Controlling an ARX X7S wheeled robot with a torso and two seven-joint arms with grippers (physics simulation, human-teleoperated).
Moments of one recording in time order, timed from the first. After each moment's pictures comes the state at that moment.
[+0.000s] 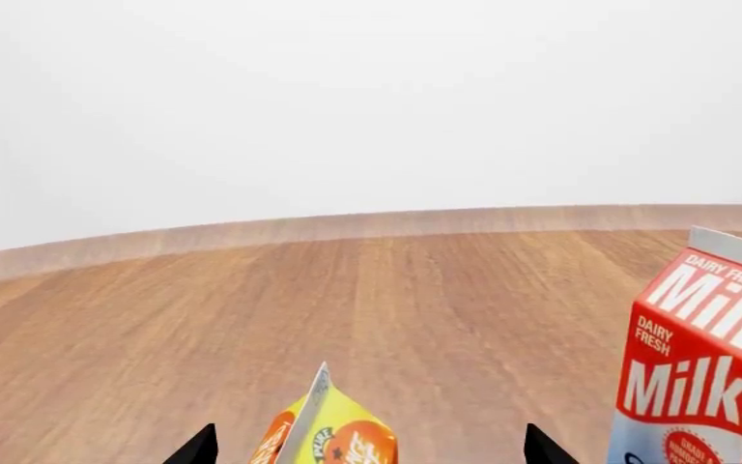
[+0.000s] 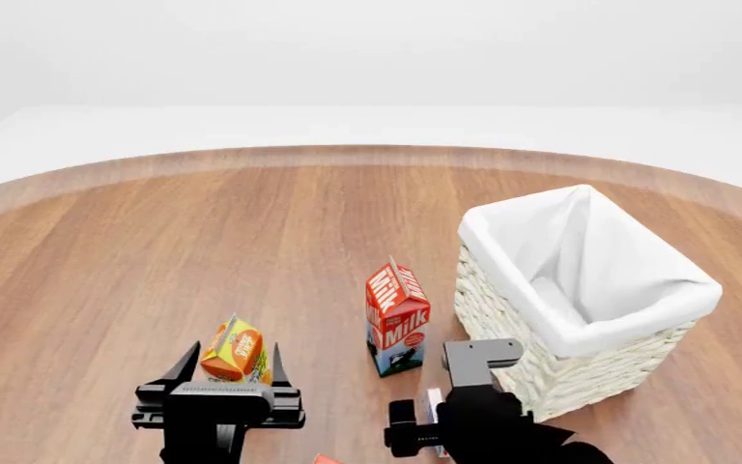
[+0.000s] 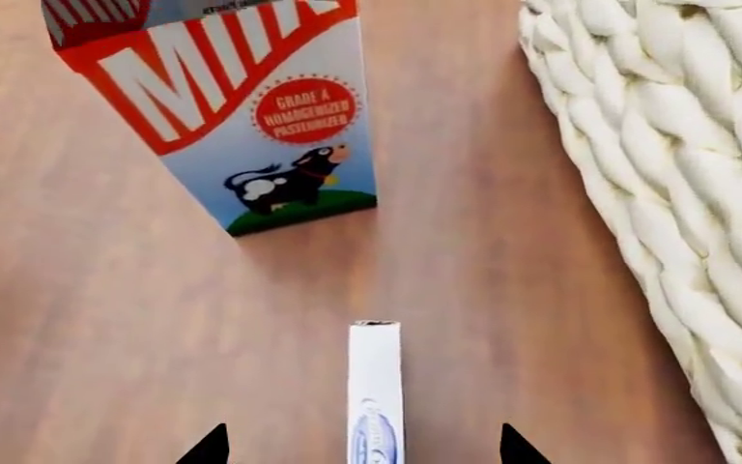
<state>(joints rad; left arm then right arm) -0.05 -0.25 0.31 -0.05 -0.20 0.08 -0.30 0.42 0.13 -0.27 0.05 0.60 1.10 0.40</state>
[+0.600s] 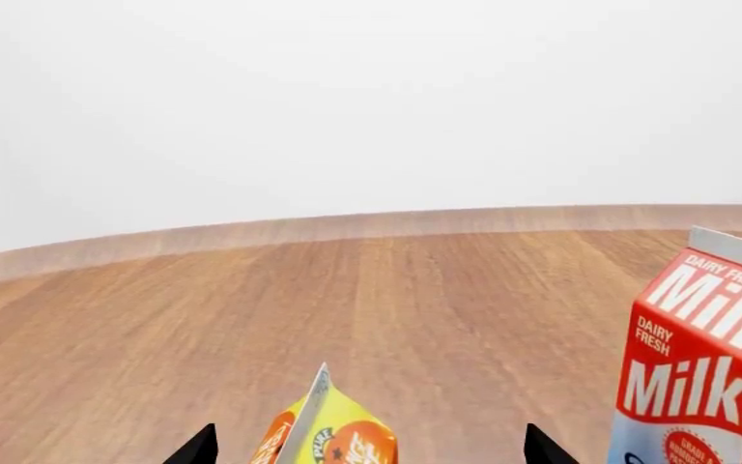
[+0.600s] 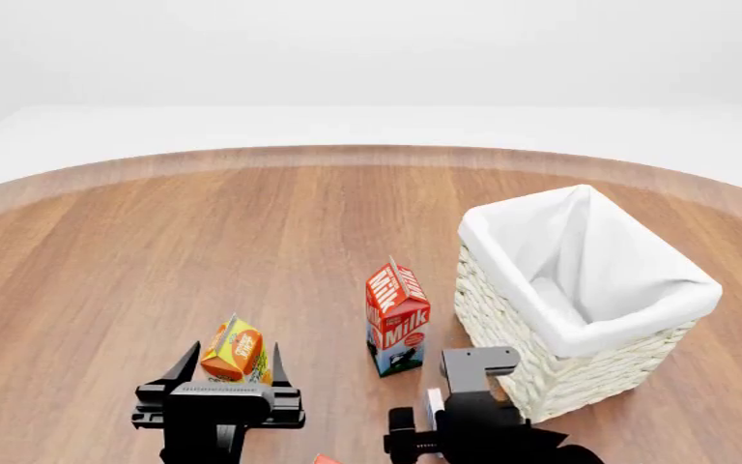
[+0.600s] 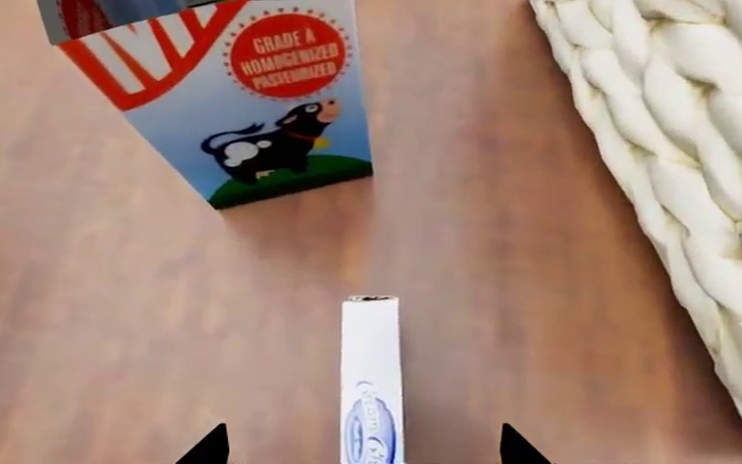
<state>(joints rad) -0.05 -0.26 0.32 -0.04 -0.21 0.09 -0.31 0.42 0.13 -0.29 0.13 0.60 1.07 0.40</state>
